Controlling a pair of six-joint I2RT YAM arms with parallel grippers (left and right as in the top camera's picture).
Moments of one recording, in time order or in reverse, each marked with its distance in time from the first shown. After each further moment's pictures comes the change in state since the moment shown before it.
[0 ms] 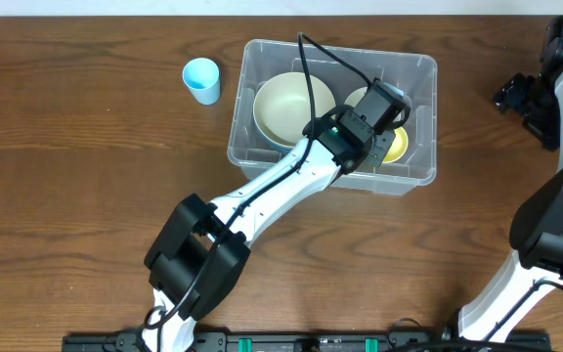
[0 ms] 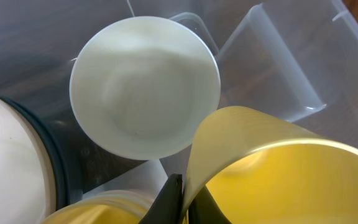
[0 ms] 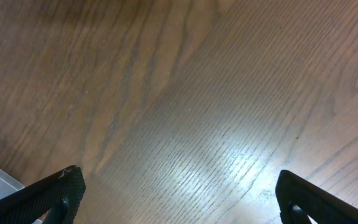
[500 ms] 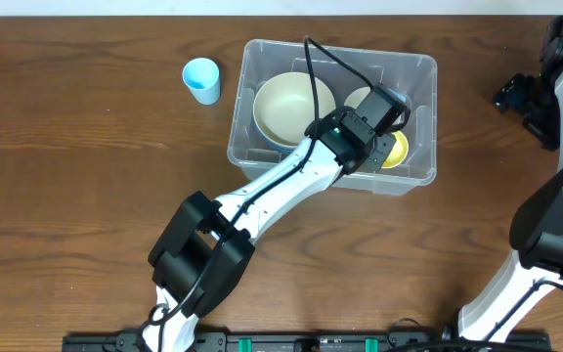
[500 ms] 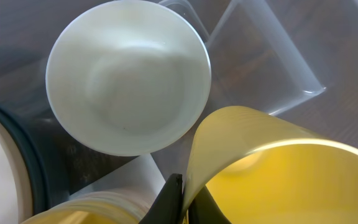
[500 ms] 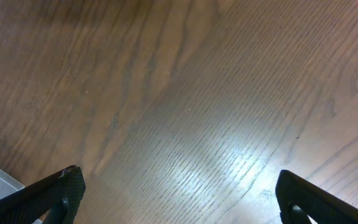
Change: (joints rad) left arm -0.001 0.019 0.000 -0.008 0.036 0.030; right arm 0.000 0.000 0.000 0.000 0.000 0.000
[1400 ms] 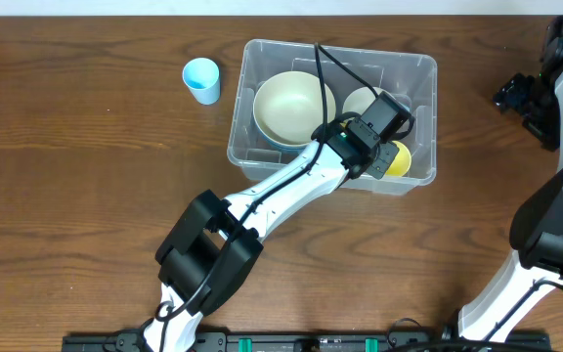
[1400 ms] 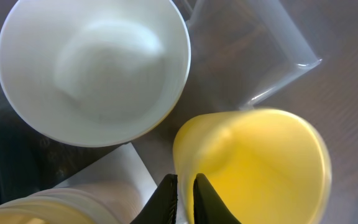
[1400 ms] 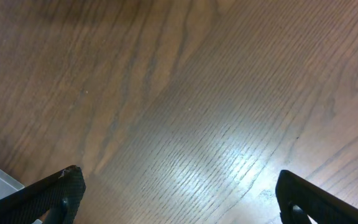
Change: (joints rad) left arm -0.020 0.028 0.000 -0.016 0.021 0.006; right arm 0.000 0.000 0.000 0.000 0.000 0.000
